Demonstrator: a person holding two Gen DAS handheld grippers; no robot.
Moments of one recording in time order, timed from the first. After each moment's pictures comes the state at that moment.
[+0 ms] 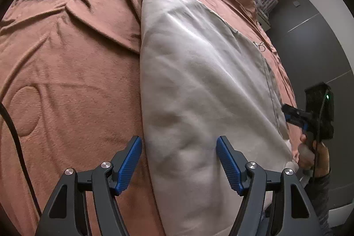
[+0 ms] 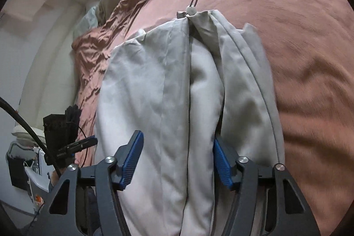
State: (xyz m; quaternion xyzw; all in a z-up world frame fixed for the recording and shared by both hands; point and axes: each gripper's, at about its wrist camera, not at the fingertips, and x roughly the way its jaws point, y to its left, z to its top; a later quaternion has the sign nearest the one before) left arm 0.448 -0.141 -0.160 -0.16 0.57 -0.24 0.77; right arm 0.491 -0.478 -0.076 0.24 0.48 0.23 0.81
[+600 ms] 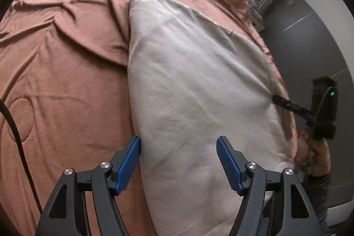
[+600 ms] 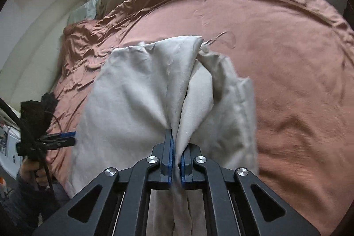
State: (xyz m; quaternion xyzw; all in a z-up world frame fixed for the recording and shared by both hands) left arm 0.446 -0.161 -0.130 -0.16 0.56 -0.26 0.77; right arm 0.470 -0.451 -0.021 0.12 0.43 0.17 0.88
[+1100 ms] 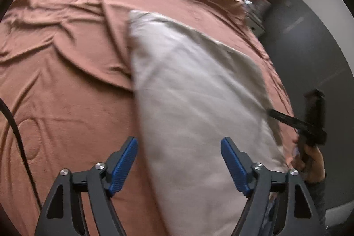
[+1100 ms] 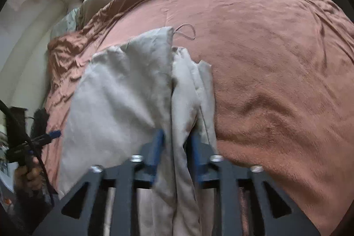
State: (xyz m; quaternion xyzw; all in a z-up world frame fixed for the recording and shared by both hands) left arm 0.464 -0.161 -0.121 -0.15 0.54 -0.24 0.79; right arm 0.450 -0.482 -0.039 0.18 0.44 0.13 0.87
